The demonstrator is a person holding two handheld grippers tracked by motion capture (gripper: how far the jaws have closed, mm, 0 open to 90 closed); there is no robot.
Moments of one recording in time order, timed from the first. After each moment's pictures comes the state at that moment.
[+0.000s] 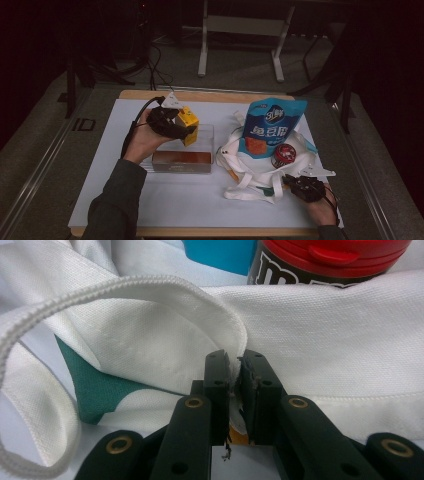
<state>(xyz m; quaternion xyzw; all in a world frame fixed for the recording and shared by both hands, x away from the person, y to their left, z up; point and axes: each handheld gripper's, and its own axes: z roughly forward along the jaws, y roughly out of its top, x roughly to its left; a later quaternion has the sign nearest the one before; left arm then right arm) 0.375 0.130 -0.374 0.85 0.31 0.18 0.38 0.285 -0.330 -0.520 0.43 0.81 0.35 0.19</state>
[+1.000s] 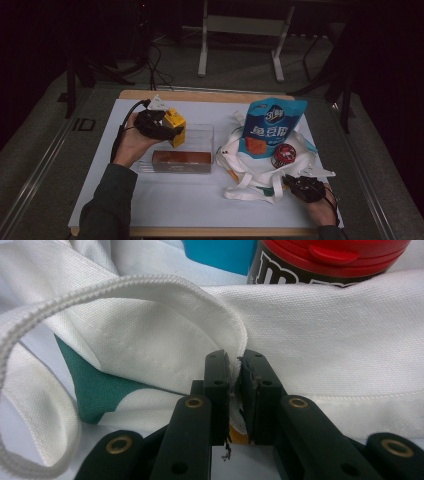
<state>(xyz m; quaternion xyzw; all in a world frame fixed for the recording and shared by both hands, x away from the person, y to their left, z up) 0.372 0.159 -0.389 0.83 0.35 0.19 0.38 0.284 -0.330 -0.520 0.43 0.81 0.35 0.19</state>
